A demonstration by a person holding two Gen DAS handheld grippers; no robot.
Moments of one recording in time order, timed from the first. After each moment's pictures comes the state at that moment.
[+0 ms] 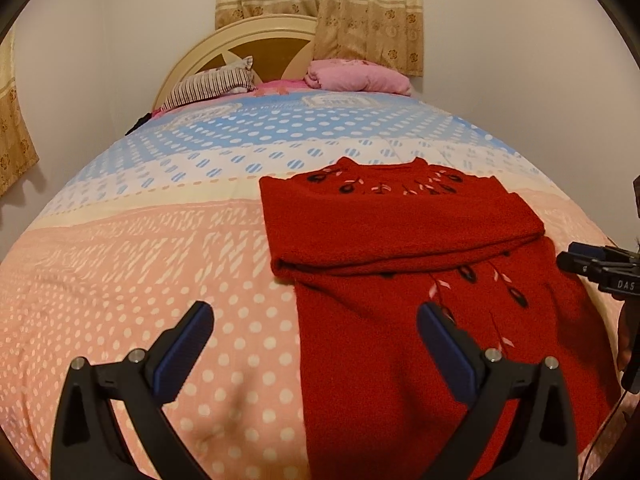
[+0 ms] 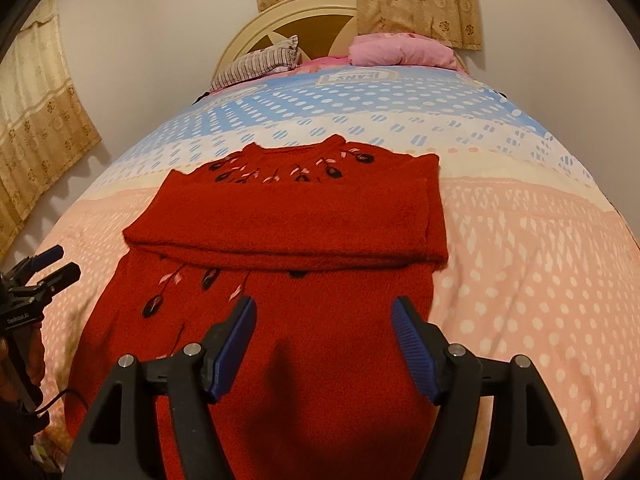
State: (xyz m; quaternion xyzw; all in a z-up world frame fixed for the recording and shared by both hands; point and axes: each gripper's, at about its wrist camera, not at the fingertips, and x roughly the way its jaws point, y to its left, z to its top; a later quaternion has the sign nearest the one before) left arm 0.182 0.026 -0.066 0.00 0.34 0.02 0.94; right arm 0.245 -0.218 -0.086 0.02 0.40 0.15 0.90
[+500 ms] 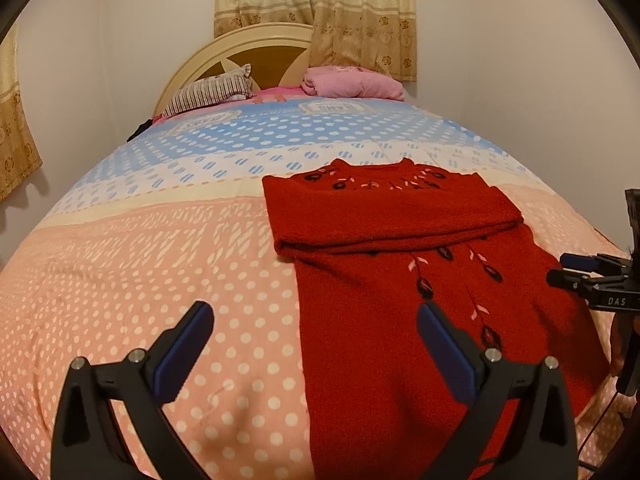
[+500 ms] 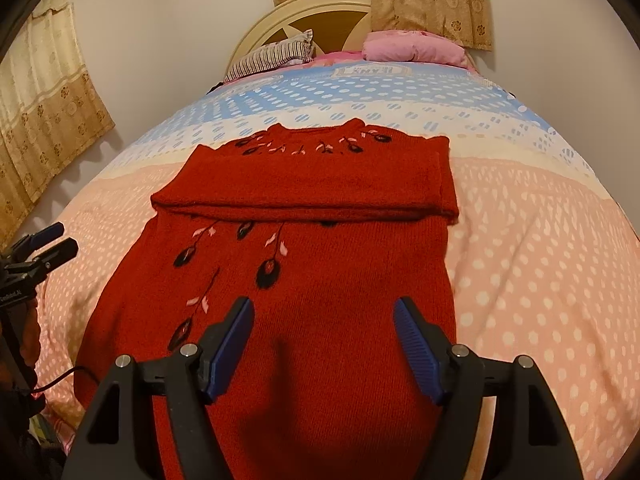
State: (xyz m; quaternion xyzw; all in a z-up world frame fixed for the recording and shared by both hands) left arm 0.141 0.023 -0.058 0.00 0.33 0.01 0.94; right arm 0.198 -0.212 -0.088 0.00 0.41 0.16 0.90
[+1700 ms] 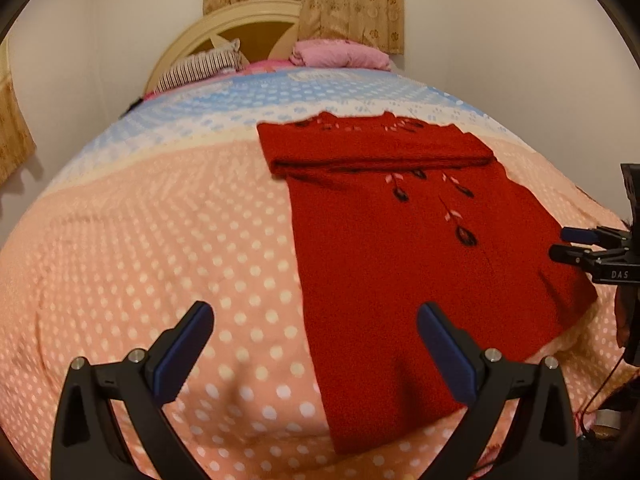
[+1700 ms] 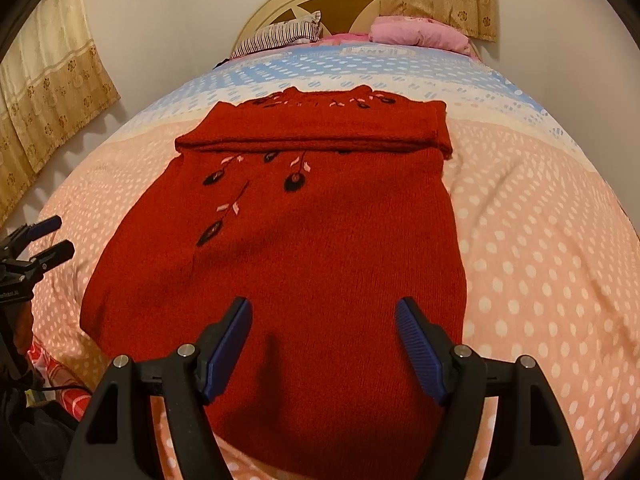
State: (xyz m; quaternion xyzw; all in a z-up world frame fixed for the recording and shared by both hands) left arm 0.069 0.025 -0.089 0.00 0.38 -0.01 0.92; right arm 0.122 -0.213 -0.100 -0.02 0.44 0.17 0.88
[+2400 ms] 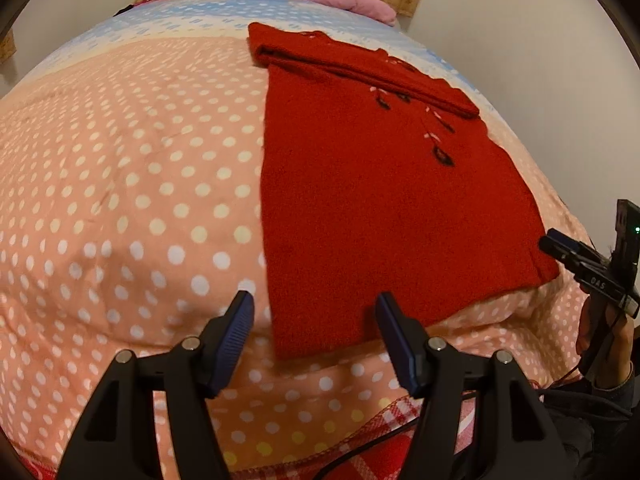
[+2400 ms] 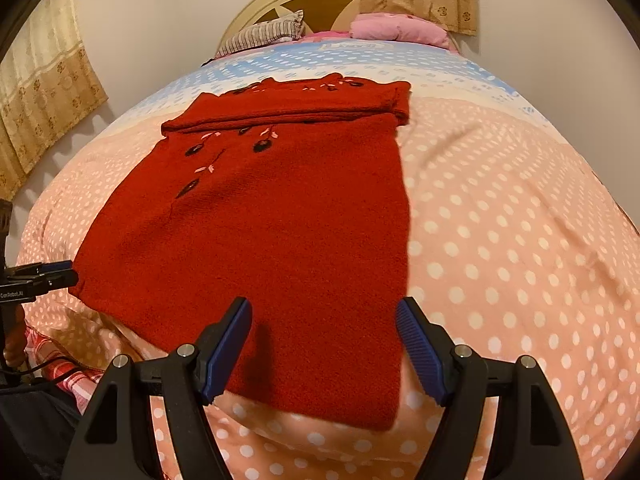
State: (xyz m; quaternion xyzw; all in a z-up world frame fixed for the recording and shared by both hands) left arm 0.040 0.025 -0.133 -0.12 0.49 -0.06 0.86; right arm 0.081 -0.251 -0.113 -0.02 0.44 0.14 0.89
